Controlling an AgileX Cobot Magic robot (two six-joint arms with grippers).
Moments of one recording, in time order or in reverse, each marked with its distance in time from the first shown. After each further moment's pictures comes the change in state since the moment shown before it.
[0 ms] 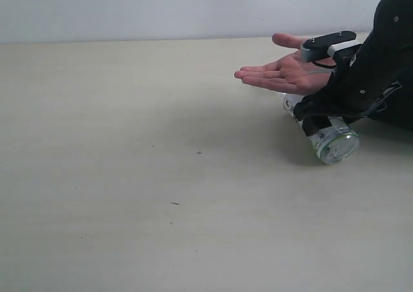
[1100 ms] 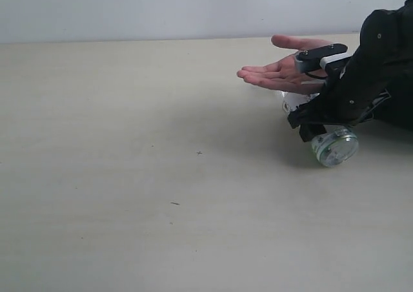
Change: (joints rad) left arm 0.000 0.000 0.000 0.000 0.000 0.000; right arm 0.000 0.082 -0.005 0.000 -0.064 0.010
